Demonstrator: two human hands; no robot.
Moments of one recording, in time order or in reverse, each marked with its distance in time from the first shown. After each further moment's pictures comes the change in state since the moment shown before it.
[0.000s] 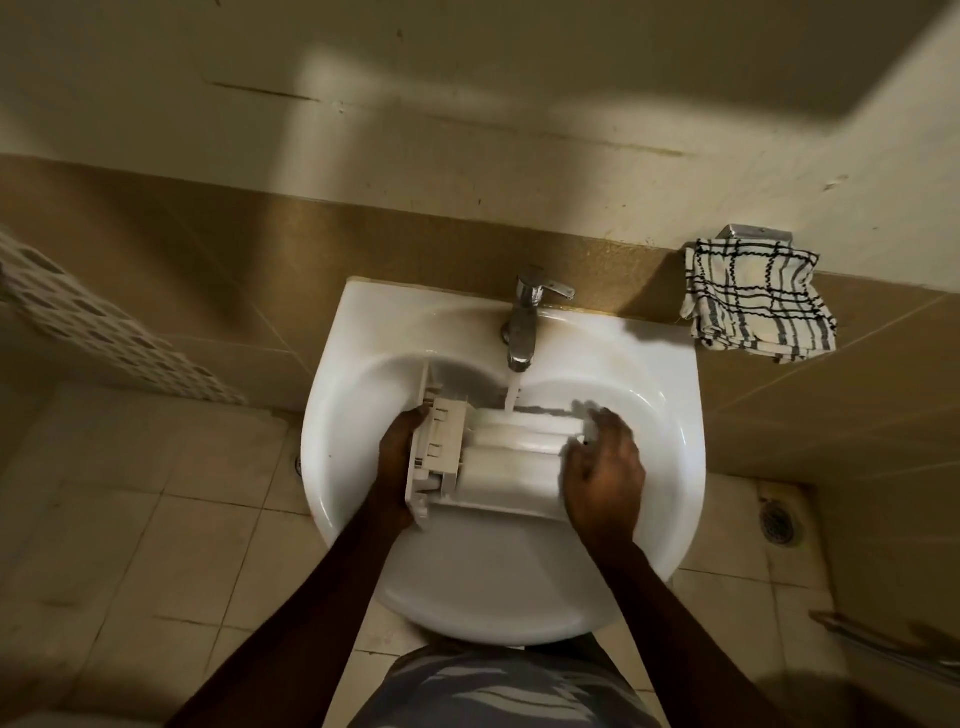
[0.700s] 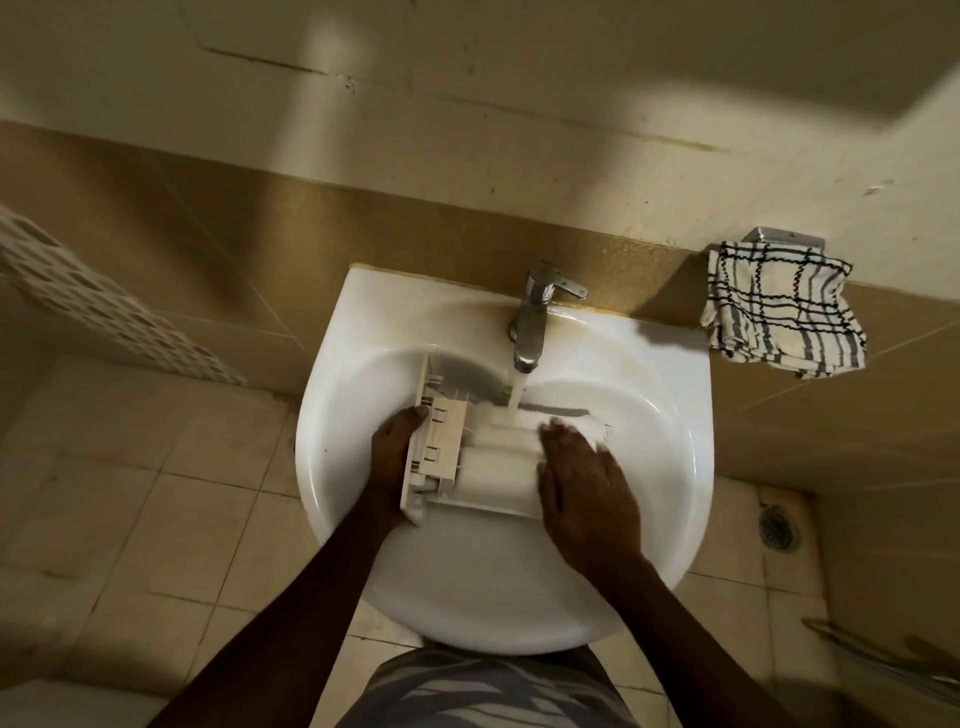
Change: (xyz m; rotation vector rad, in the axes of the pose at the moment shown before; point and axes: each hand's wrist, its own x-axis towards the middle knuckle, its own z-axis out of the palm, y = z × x) left_hand 0.003 0.000 -0.002 0.023 0.109 0.093; right_hand -0.011 0.000 -0.009 -0.353 -0.463 -0.278
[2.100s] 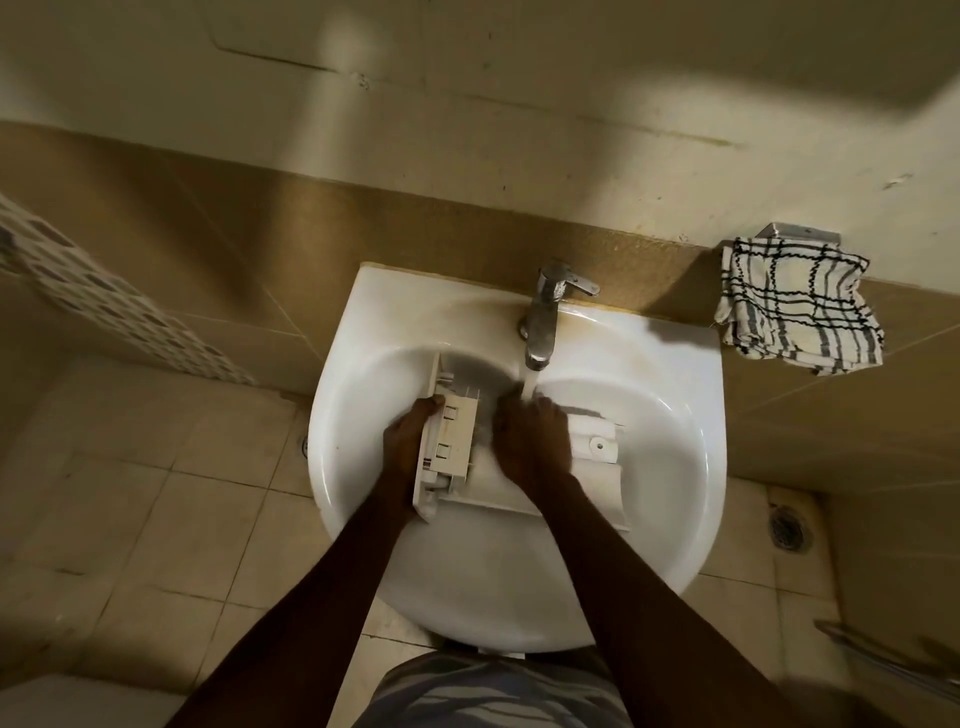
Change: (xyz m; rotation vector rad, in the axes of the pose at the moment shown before) left_hand 0.008 -0.002 -0.001 0.049 0.116 -0.085; right_hand 0.082 -0.059 0.017 0.034 -0.109 0.113
